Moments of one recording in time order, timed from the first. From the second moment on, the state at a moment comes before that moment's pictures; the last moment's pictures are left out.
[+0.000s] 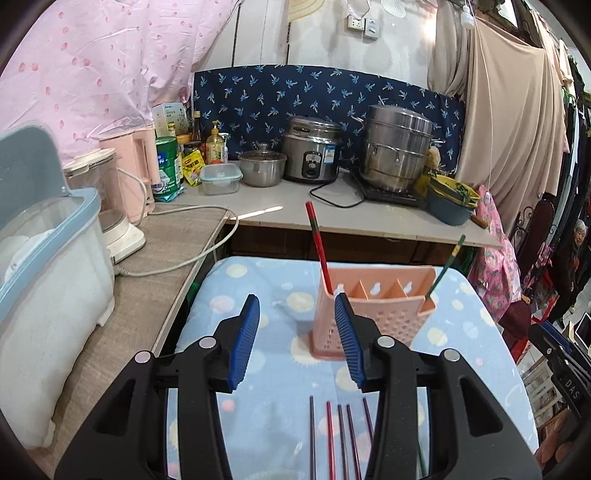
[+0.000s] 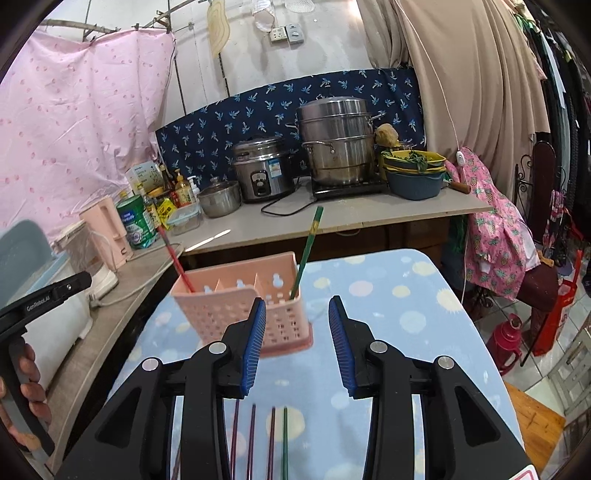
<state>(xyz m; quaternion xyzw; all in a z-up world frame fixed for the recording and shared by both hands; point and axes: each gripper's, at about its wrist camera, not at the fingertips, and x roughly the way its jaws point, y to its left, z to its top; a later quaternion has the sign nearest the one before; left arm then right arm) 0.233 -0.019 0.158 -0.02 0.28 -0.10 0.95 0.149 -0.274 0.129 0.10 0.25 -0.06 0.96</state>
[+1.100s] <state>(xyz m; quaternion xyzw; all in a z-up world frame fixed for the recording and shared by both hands) 0.105 -0.007 0.036 0.01 0.38 -0.09 0.92 0.015 -0.221 0.015 0.07 0.34 -0.06 0.93</state>
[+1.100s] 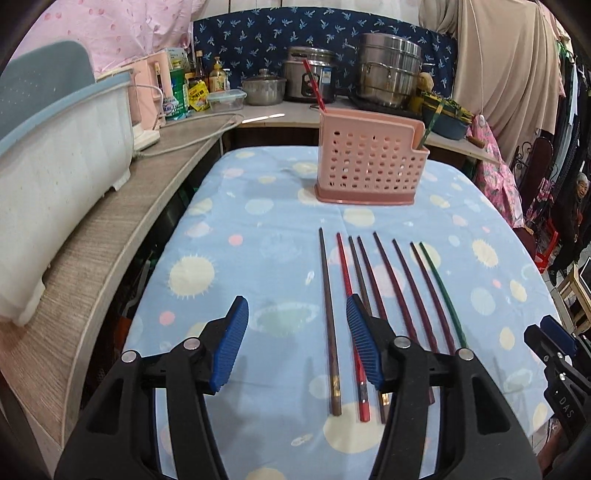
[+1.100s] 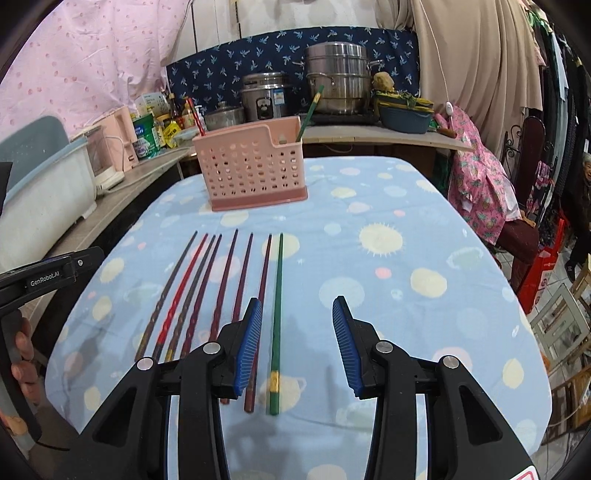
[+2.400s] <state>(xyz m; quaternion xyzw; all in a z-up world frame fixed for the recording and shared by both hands) 0.079 -0.012 -0.032 0.01 0.44 -0.11 0.89 0.017 -0.199 -0.053 0.08 0.41 -0.05 0.91</state>
